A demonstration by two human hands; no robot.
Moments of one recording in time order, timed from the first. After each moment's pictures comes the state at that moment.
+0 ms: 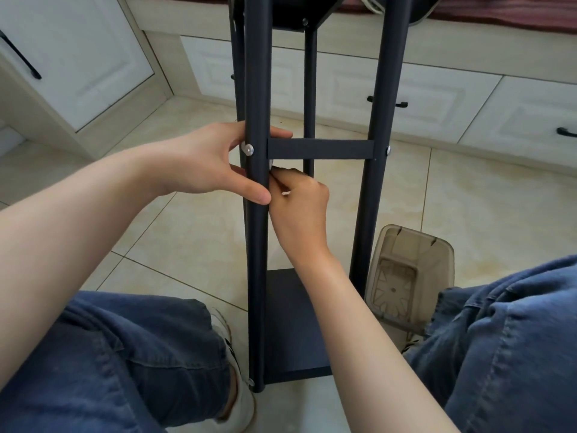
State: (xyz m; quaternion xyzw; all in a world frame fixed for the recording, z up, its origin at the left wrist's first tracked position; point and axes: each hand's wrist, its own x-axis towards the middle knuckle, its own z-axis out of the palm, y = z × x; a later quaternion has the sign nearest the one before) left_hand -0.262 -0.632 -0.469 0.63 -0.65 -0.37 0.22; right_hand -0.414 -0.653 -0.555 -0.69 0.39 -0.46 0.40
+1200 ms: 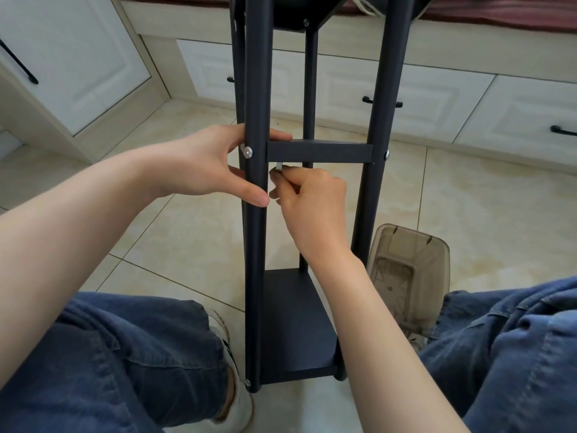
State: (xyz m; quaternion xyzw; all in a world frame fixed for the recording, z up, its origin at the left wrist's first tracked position) left_hand -0.275 -0.632 -0.463 0.63 -0.65 -0.37 0.21; right_hand -0.441 -0.655 -0.535 -0.72 0.43 -0.41 0.36
